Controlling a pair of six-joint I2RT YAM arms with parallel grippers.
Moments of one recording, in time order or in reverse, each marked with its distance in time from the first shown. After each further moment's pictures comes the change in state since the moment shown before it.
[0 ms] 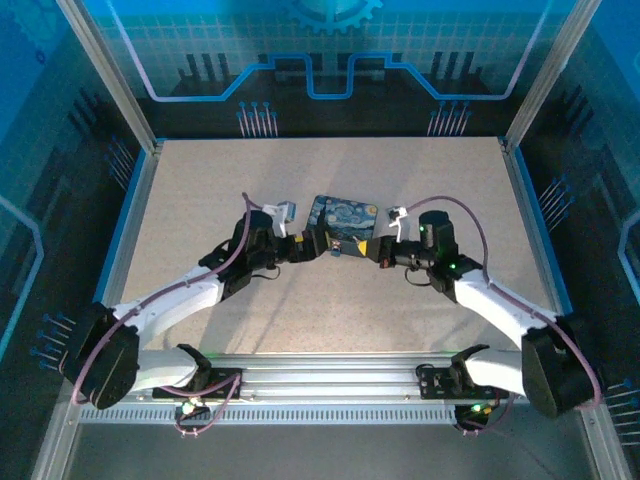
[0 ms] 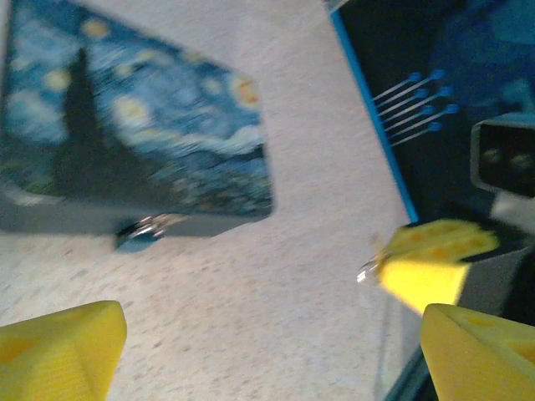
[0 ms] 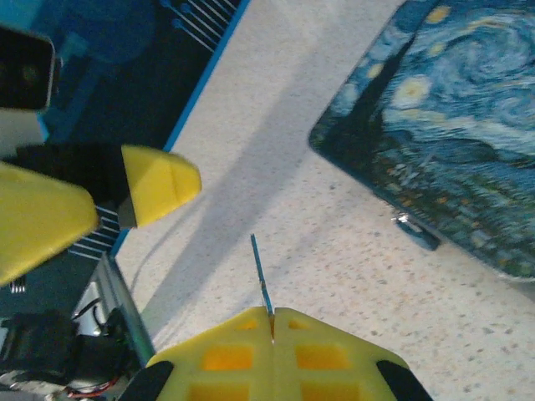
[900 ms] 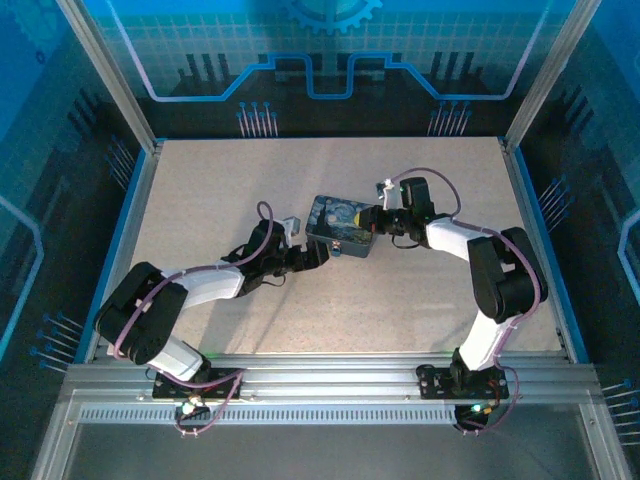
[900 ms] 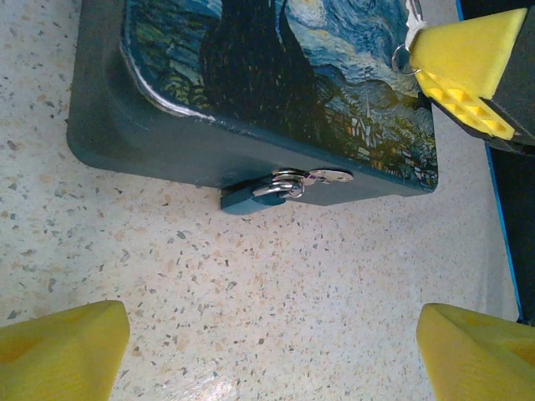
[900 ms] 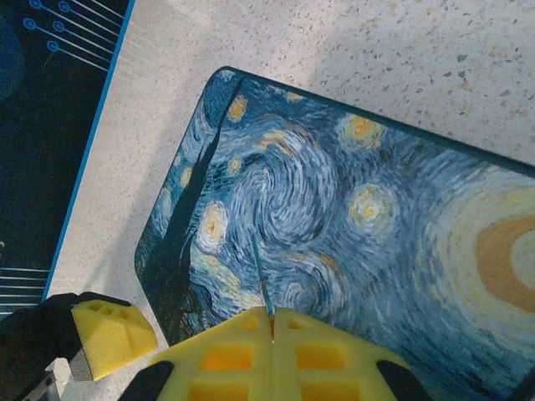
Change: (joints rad) left arm 0.023 0.265 -0.057 0.181 0.011 -0.010; right arm -0.085 0.542 0.365 -0.027 0.016 -0.055
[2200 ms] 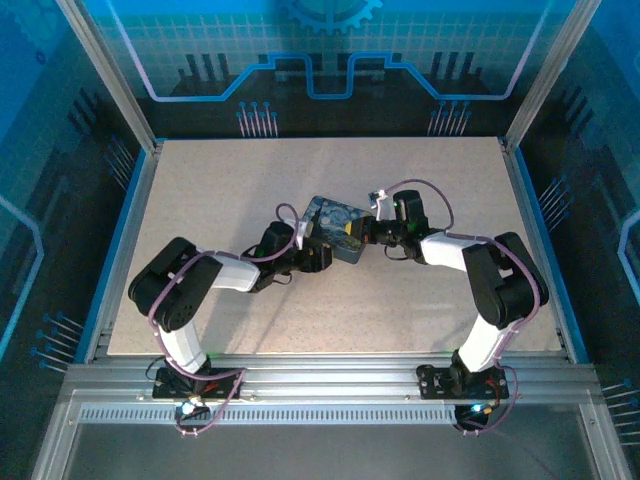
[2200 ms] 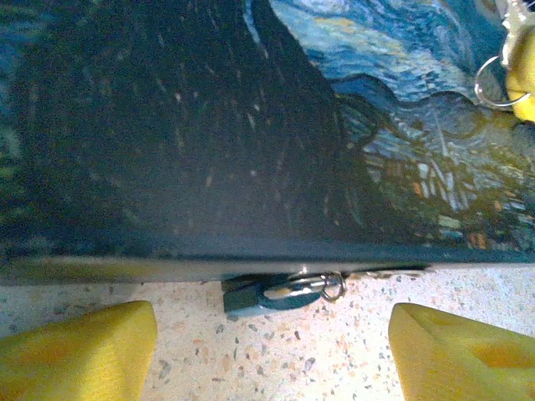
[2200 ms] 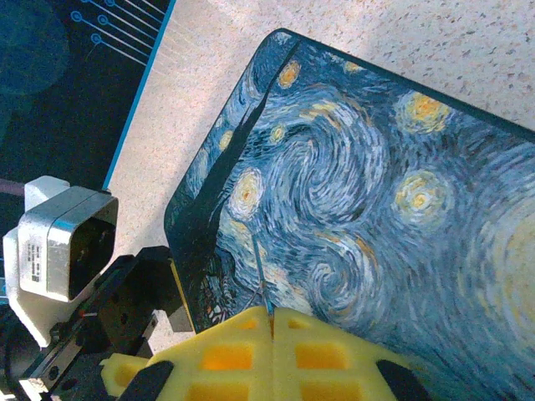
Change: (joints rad) left arm 0.000 0.251 0.043 0.213 -0.029 0.226; right arm 0.072 -0.030 -0.133 0.213 0.006 0.081
